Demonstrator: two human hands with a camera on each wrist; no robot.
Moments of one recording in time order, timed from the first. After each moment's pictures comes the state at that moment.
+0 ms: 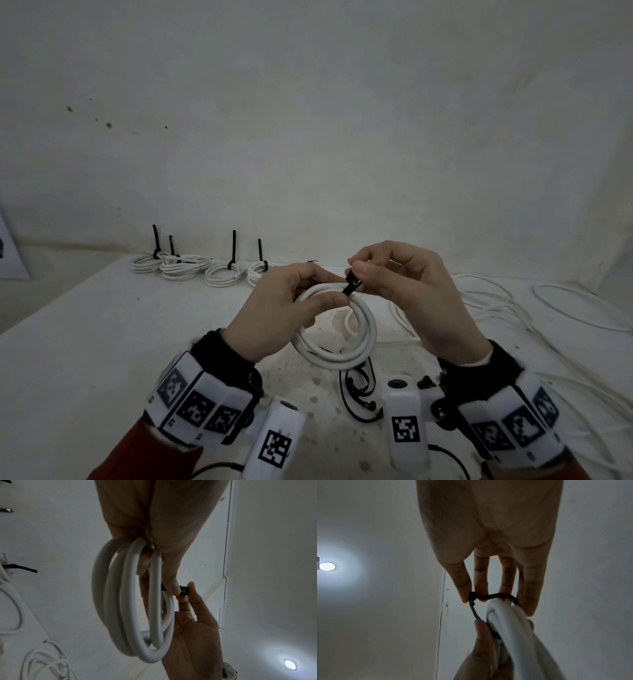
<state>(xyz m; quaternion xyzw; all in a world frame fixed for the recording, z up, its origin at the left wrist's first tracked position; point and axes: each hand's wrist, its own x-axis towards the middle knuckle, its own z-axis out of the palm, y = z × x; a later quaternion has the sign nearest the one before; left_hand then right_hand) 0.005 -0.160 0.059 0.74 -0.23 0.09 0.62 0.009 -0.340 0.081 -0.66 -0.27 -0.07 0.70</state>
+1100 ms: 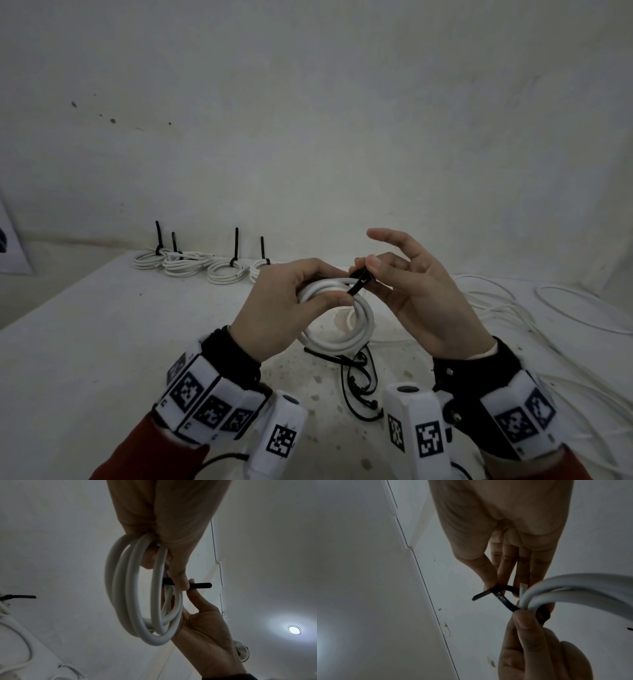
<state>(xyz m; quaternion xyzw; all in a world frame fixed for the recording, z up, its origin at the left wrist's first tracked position) 0.008 -0.157 0.052 0.77 -0.27 0.21 0.53 0.012 -0.335 0.079 -0.52 -0.22 0.02 0.83</state>
